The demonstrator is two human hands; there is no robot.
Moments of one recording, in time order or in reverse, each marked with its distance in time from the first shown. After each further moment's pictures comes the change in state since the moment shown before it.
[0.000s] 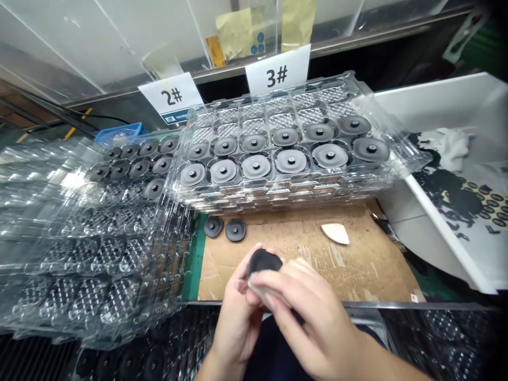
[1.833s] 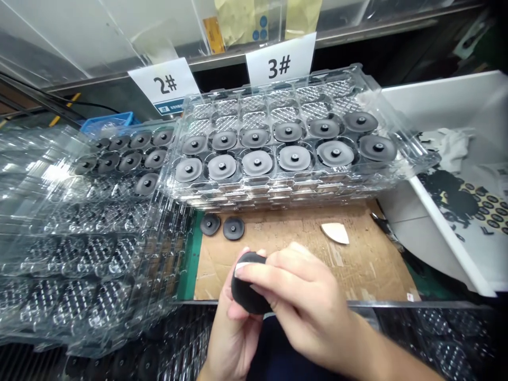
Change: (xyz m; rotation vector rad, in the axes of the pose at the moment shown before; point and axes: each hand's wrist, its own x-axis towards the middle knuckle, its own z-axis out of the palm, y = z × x) left_hand -0.006 0.008 -0.005 -0.167 0.103 -0.010; right_hand 0.015 0.004 -0.002 -0.036 -0.037 -0.004
